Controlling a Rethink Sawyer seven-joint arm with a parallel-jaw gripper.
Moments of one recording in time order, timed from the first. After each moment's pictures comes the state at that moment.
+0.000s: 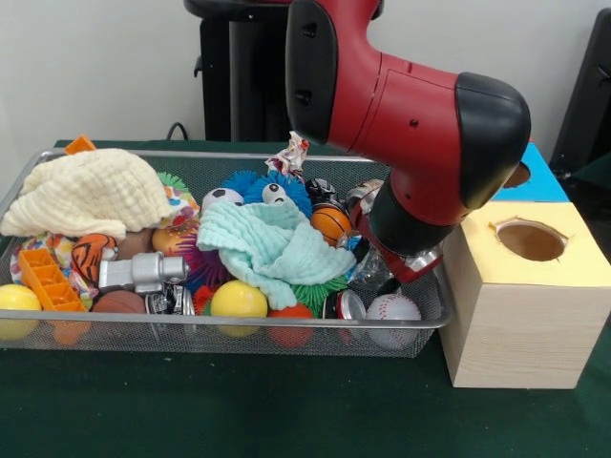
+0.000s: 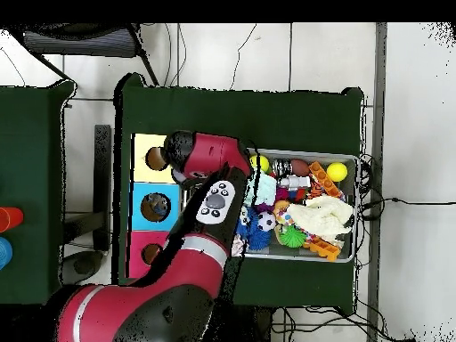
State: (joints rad) arm 0.13 -0.04 -0.46 1.01 0.31 1.07 2.44
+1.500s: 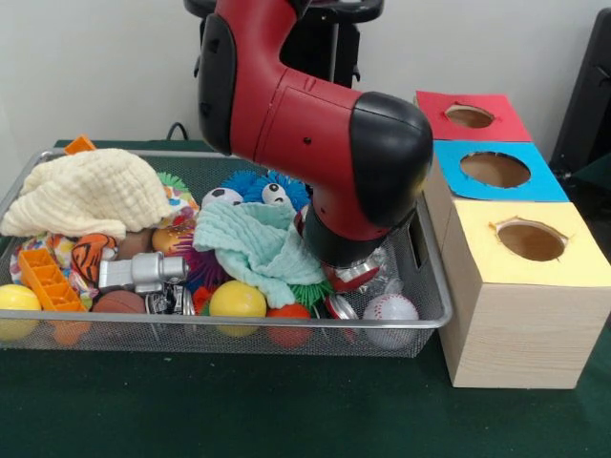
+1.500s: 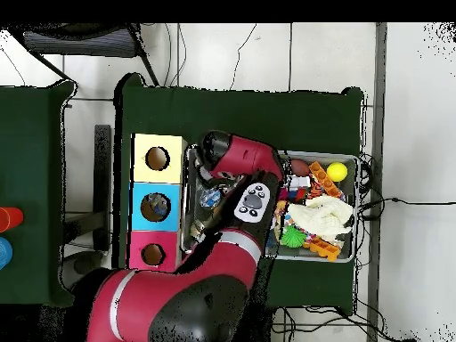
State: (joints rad) arm 0.03 -0.01 -0.45 1.03 0.36 1.06 2.44
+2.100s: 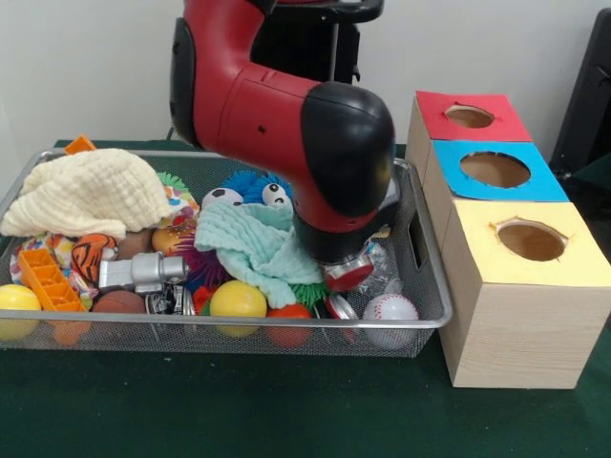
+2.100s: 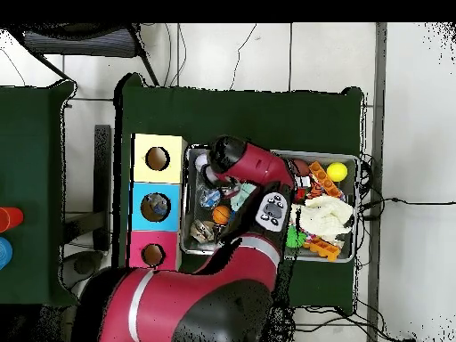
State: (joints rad) arm -0.04 -0.08 -0.35 1.16 0.43 0.96 2.44
